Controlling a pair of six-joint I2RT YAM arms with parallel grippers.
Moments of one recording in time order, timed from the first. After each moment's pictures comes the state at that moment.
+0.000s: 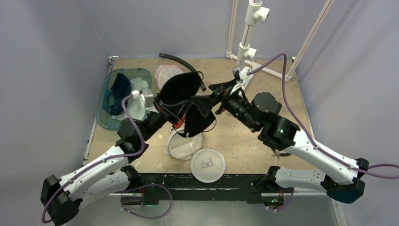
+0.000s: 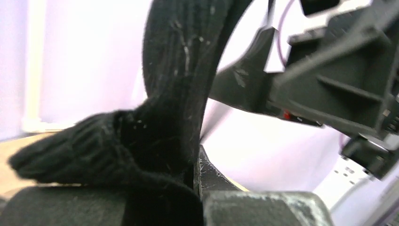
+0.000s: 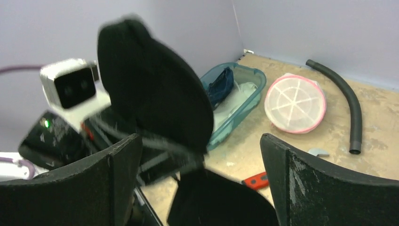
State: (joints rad) left arm -0.82 0.88 0.57 0.78 0.12 -0.46; right arm 1.04 1.05 1.24 -0.08 0.21 0.34
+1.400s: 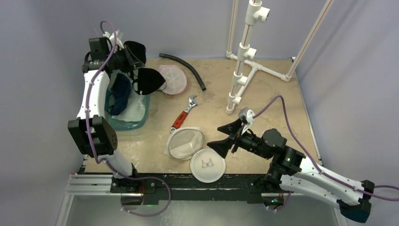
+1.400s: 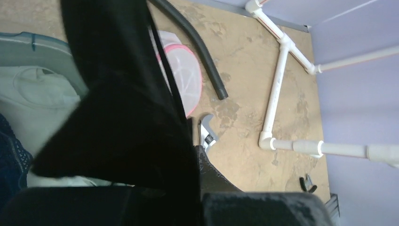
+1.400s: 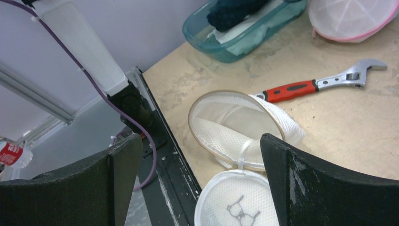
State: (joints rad) left arm 0.17 1.70 1.68 -0.60 0.62 -0.34; right arm 1.04 0.58 0.58 -0.03 -0.05 0.40
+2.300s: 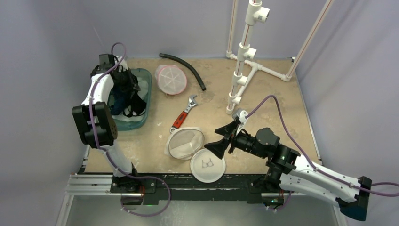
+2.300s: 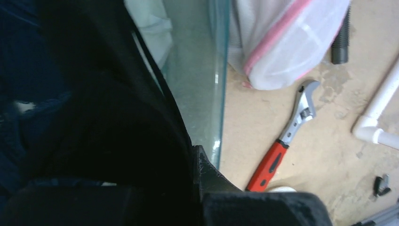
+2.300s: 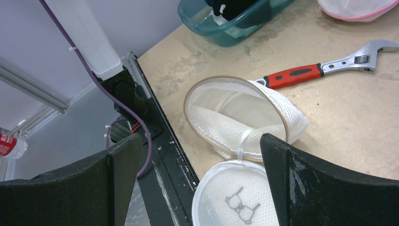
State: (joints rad) left arm 0.21 1.84 1.54 -0.70 0.46 -0.14; right arm 1.04 0.63 0.55 -0.02 -0.08 0.41
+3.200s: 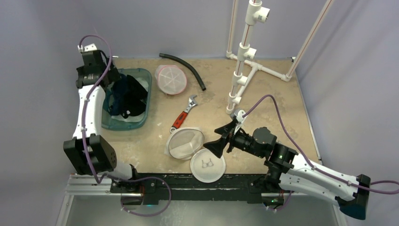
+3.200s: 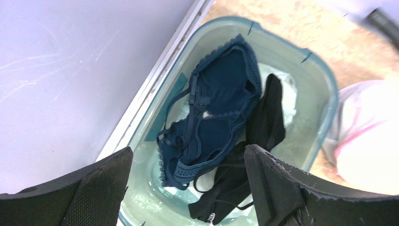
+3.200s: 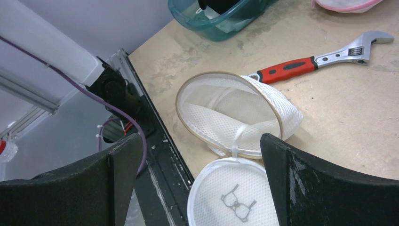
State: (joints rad) left arm 0.22 1.51 1.48 -0.64 -0.27 -0.19; right arm 1.04 0.66 0.55 -0.02 -0.06 0.41
